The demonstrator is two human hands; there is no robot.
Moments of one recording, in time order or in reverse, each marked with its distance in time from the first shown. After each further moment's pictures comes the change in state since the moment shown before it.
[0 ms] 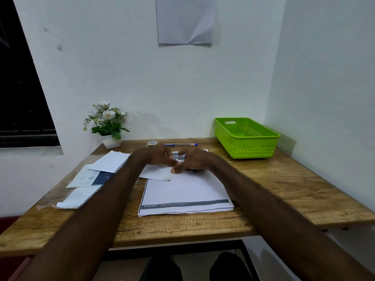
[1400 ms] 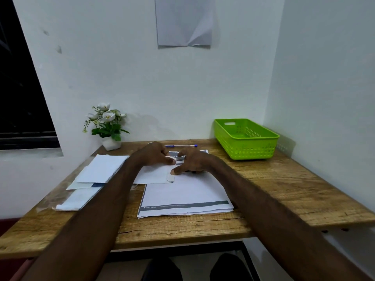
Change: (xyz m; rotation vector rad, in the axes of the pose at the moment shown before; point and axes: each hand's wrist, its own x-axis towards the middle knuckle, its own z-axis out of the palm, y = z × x) left_hand -0.022 0.008 -0.007 -0.056 0.199 0.017; right_hand 0.002 0.001 -0.001 -0.029 -0.023 -0.016
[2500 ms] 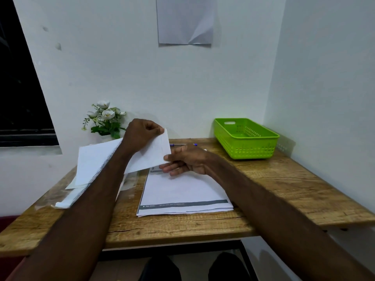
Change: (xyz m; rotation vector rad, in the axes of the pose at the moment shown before) left_hand -0.014 0.007 -0.043 -0.284 0.502 0.056; right_hand -0.021 -0.030 0.004 0.995 -0.308 0.030
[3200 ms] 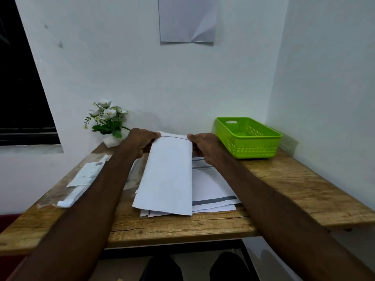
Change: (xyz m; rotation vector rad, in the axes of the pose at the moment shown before) left_hand -0.008 0.006 0.014 -0.514 0.008 -0.597; right_hand 0.015 -0.008 -0.033 0.125 0.662 -0.218
